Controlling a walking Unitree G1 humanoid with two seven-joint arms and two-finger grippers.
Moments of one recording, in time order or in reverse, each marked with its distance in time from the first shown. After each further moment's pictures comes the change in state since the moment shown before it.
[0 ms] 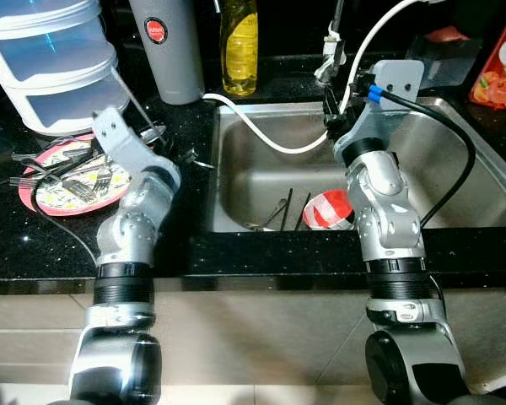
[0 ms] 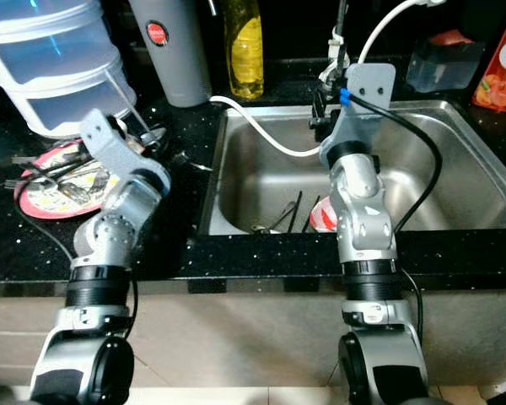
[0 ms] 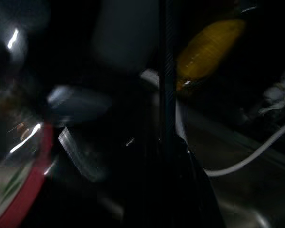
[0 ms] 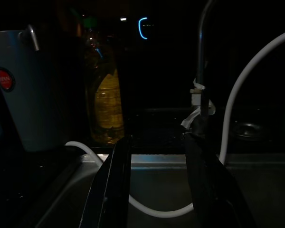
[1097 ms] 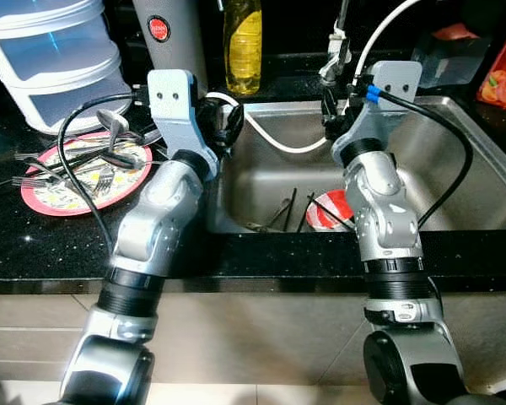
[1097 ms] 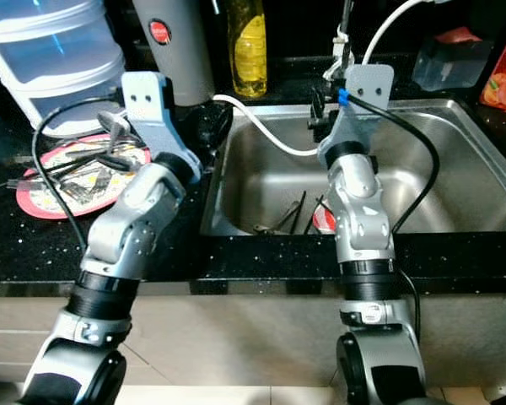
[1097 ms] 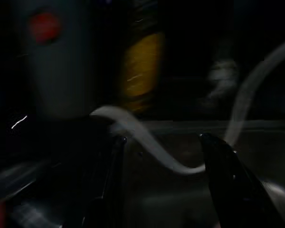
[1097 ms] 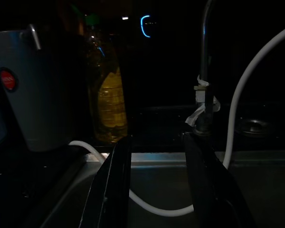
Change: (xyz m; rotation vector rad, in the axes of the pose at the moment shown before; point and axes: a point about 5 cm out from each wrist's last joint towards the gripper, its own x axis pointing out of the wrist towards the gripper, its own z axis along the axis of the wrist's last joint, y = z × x) left arm -0.012 -0.022 0.005 0.285 -0.047 -0.122; right arm 0.000 0.007 -0.002 0.027 0.001 0.022
